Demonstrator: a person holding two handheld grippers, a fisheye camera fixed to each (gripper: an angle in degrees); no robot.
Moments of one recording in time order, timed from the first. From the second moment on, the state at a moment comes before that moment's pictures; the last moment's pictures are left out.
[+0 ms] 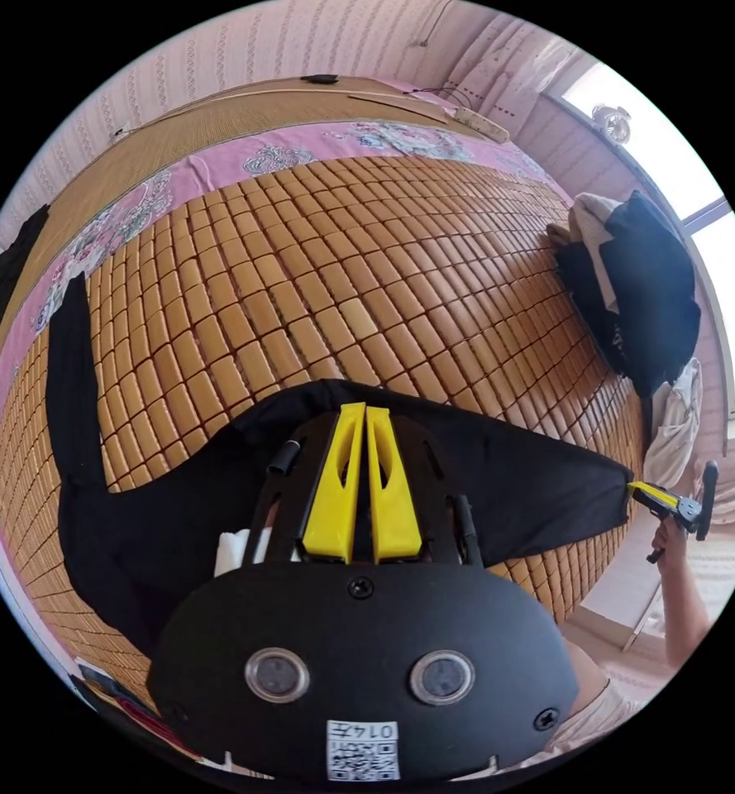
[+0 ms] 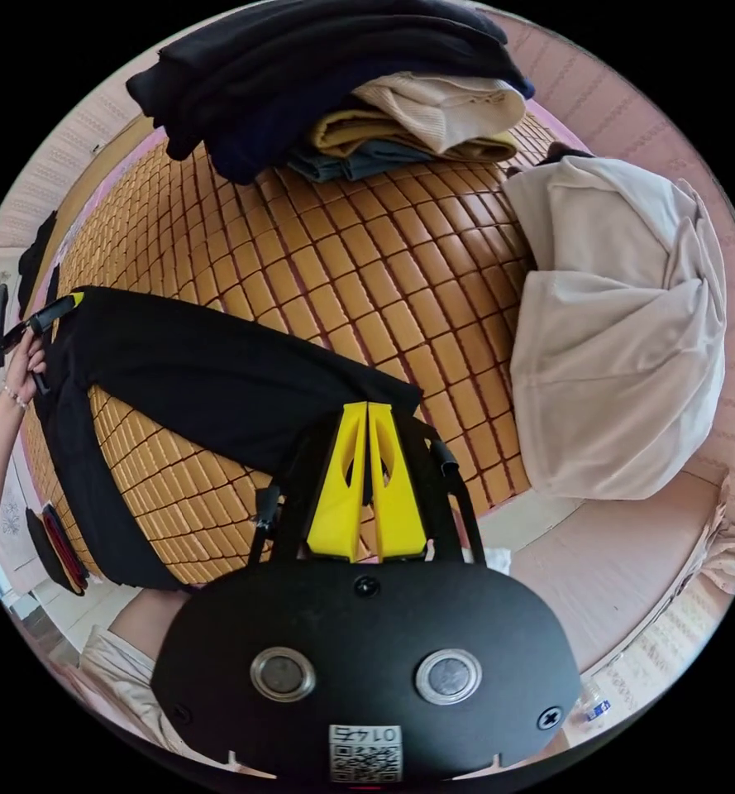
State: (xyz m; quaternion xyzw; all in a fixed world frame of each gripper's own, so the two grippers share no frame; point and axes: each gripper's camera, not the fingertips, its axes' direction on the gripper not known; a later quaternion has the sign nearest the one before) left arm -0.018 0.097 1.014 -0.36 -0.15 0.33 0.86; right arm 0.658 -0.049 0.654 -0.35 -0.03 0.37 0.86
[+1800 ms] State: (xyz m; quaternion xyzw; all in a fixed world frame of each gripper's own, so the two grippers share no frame) left arm -0.319 0.208 0.484 -0.26 -0.17 0.10 0.95; right arm 0.064 -0.618 0.773 -0.04 -0.46 -0.42 0.78
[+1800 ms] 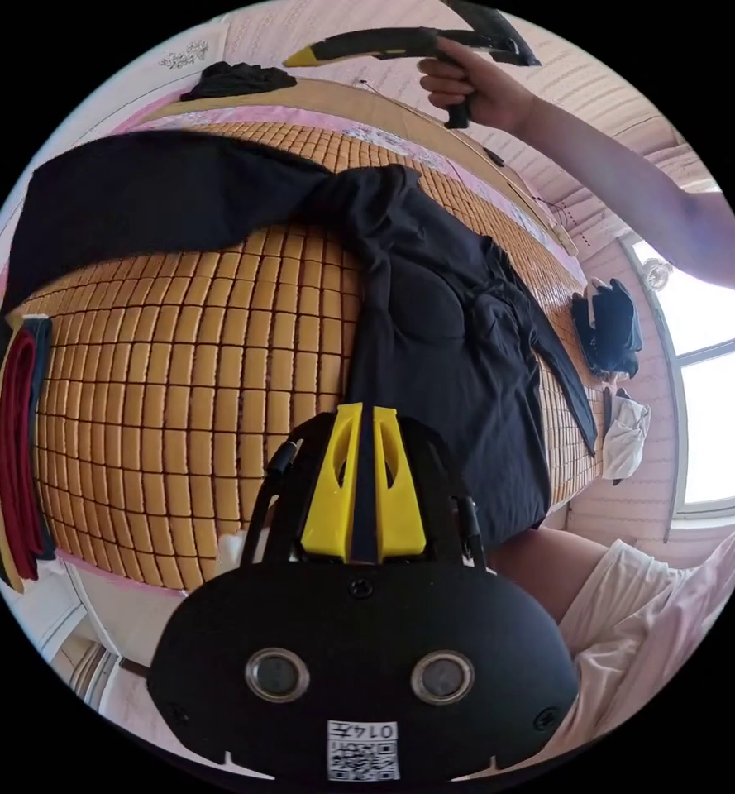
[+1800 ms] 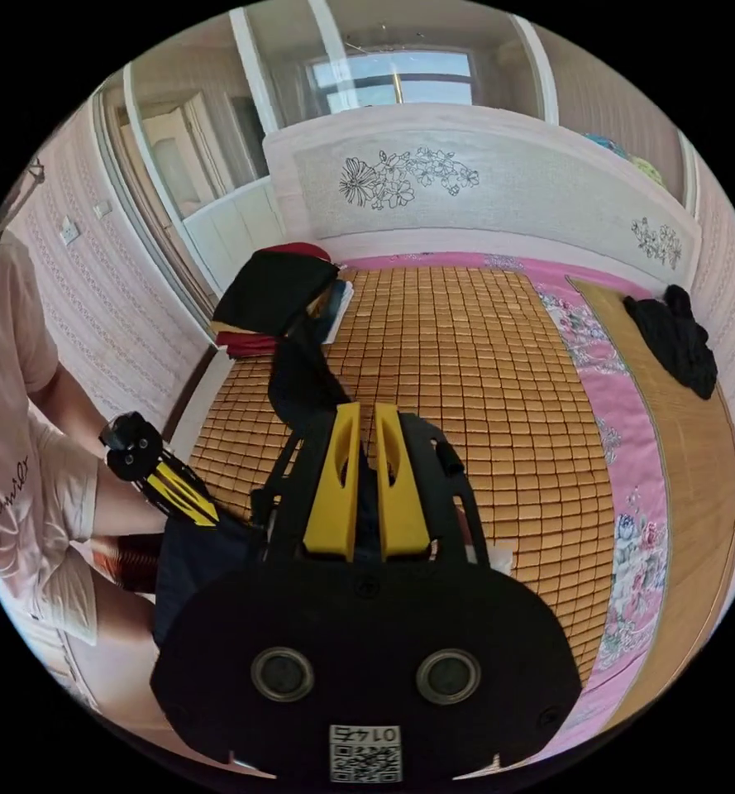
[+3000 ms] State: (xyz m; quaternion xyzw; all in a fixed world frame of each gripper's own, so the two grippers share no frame) left arm -0.435 0.203 0.264 -0.16 -0.24 -0.07 0.95; right arm 0.035 -0.620 0.874 -0.18 -0.27 -0.32 0.89
